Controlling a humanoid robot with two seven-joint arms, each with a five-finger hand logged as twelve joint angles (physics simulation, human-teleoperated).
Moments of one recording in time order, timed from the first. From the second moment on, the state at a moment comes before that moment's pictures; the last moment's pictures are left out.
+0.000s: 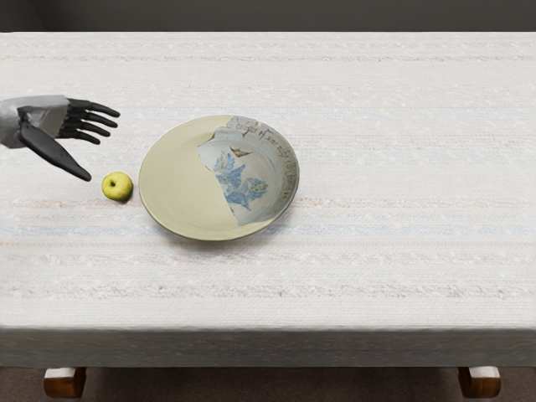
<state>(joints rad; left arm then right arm) -0.99 0.89 -0.46 -1.05 0.58 -0.61 0.09 -0.05 0.00 0.11 0.05 -0.06 0.02 0.09</state>
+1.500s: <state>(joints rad) -1.98 0.57 1.09 -1.55 -0.08 0.24 0.18 -0.06 0.00 0.11 0.05 -0.06 0.02 0.09</state>
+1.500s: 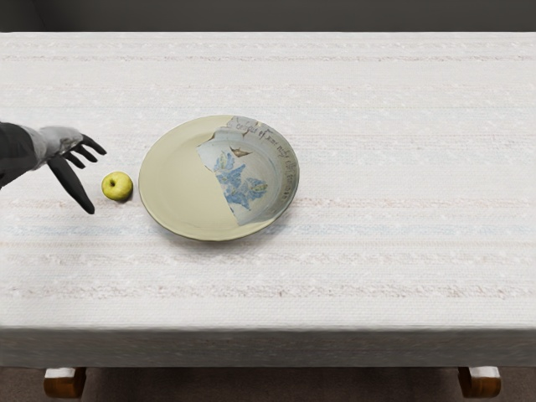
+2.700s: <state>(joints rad) -1.88 0.24 1.05 -1.45 -0.14 0.59 0.47 -0.06 0.00 0.11 0.05 -0.06 0.02 0.09</state>
